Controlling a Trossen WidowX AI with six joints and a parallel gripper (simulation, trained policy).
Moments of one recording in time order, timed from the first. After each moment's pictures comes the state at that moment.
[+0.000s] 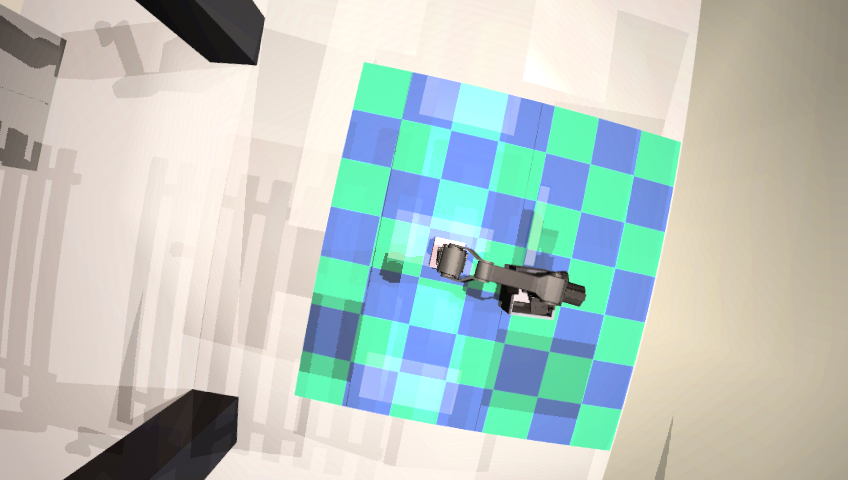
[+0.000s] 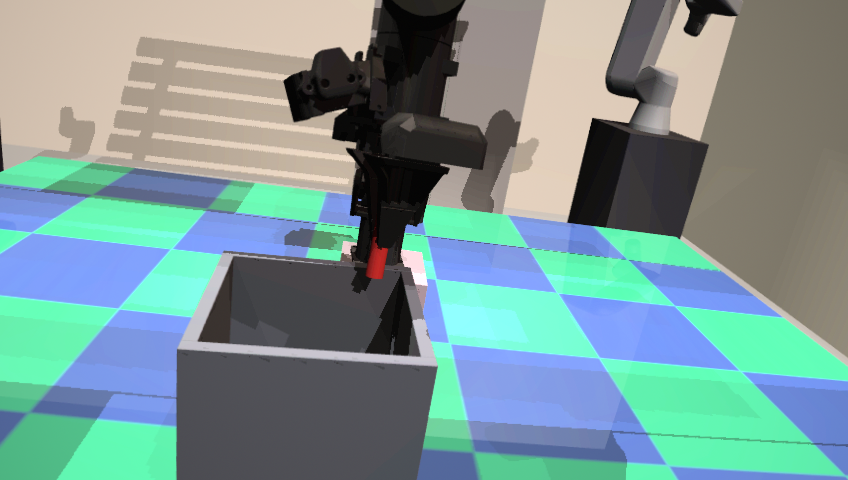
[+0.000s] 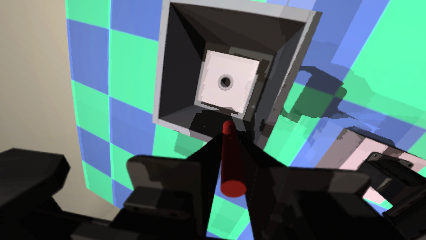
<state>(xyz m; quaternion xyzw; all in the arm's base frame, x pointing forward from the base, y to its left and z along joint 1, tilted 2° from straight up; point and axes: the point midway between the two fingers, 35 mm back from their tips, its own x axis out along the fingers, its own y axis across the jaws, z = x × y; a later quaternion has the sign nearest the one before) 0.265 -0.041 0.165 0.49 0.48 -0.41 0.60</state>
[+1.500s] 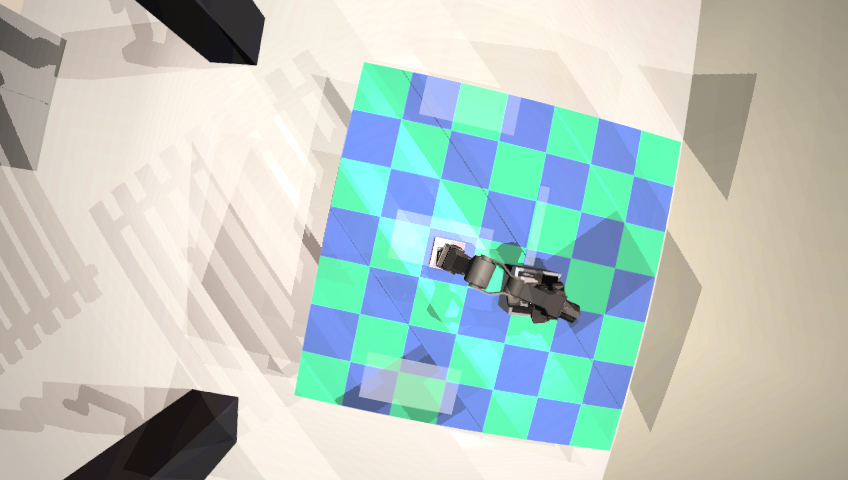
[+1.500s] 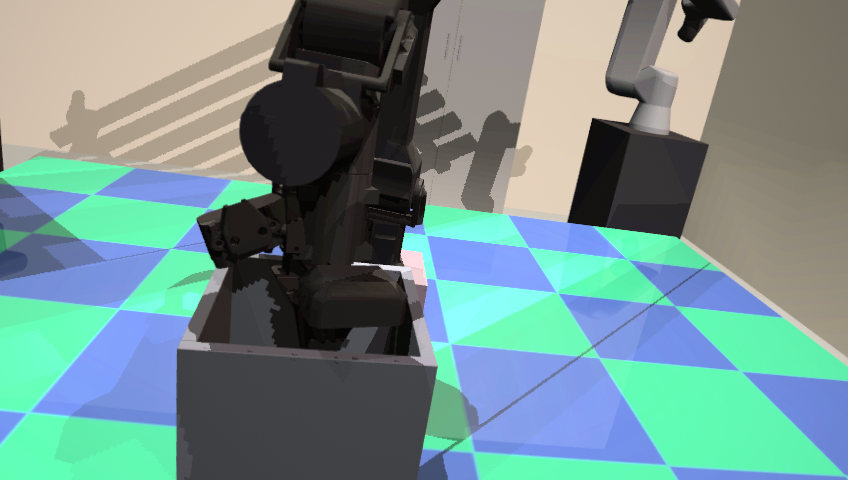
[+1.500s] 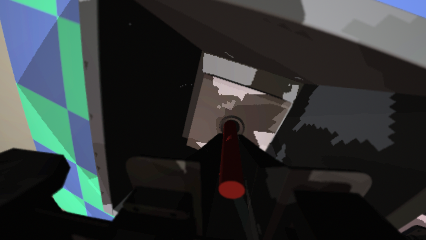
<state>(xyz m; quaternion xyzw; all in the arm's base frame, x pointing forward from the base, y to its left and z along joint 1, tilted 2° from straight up) 0.304 -0.086 0.072 0.47 0.52 -0.40 0.59</state>
